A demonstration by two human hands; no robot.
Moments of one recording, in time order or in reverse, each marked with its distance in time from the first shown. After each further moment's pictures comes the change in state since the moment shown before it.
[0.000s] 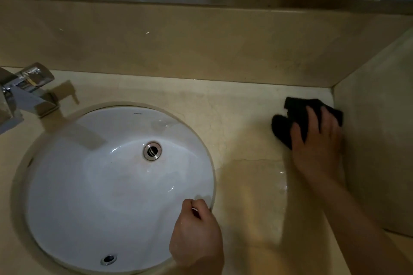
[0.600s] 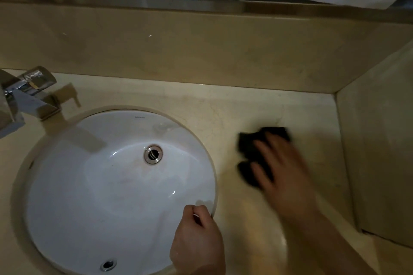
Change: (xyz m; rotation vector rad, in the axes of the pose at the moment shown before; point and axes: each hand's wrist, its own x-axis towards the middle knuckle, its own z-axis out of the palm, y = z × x) left_hand 0.002 0.000 0.004 -0.032 0.035 0.009; right_hand -0.055 -0.024 0.008 0.059 -0.138 -0.502
